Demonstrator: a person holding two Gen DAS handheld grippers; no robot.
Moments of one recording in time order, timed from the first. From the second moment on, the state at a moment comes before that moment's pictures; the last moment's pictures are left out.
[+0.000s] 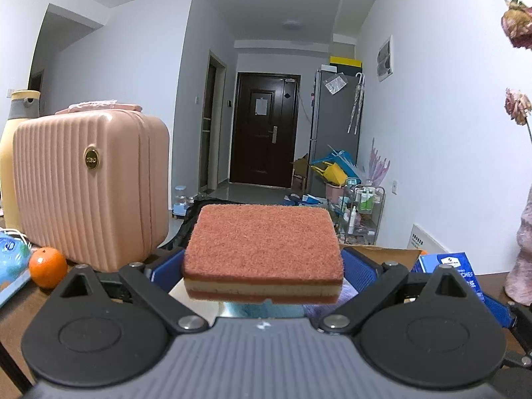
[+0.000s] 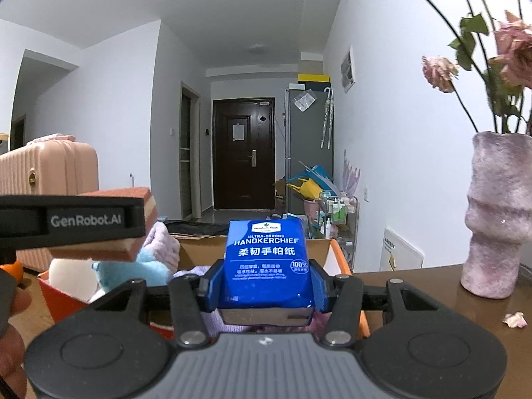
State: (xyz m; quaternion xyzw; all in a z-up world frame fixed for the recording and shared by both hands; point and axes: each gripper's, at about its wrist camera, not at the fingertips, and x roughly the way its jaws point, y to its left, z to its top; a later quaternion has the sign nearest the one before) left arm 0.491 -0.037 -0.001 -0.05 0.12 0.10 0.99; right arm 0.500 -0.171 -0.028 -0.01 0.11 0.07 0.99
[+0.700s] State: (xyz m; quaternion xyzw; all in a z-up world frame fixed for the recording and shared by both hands) left arm 0.561 -0.025 -0.017 -0.04 0.12 0.11 0.99; right arm 0.549 -0.156 -0.037 -0.04 0.11 0.07 0.99
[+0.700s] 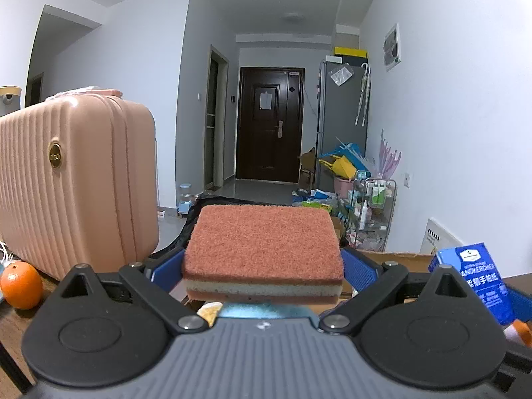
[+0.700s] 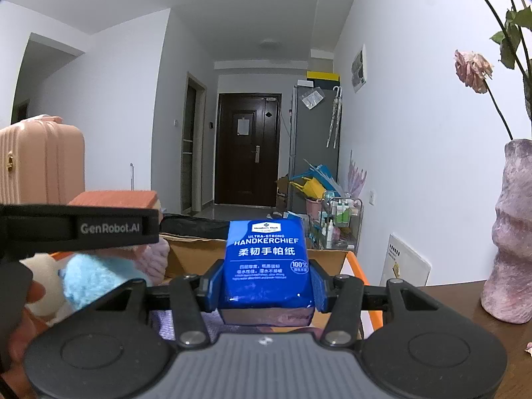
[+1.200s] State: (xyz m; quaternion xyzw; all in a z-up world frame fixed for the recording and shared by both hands) left arm 0.559 -0.021 -0.021 -0.04 0.11 0.12 0.99; right arm 0.546 -0.160 -0.036 -0.02 0.10 0.05 0.99
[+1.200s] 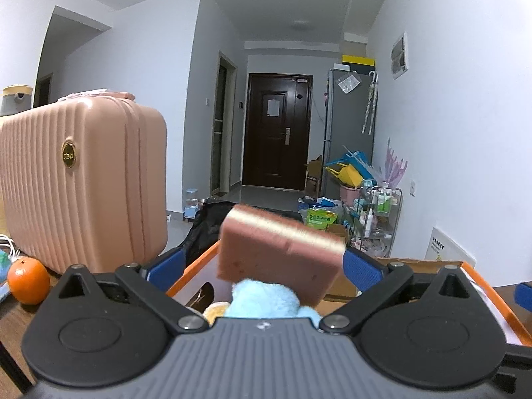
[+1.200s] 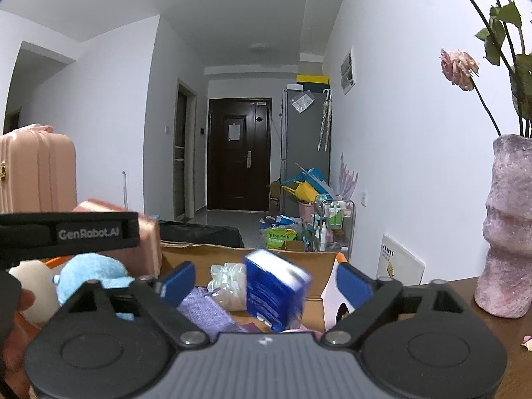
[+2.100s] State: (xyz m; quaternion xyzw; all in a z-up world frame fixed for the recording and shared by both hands) left arm 0.525 -0.022 -0.021 -0.04 0.11 0.12 0.99; right arm 0.518 -0.165 -0.035 -0.05 0.08 0.04 0.99
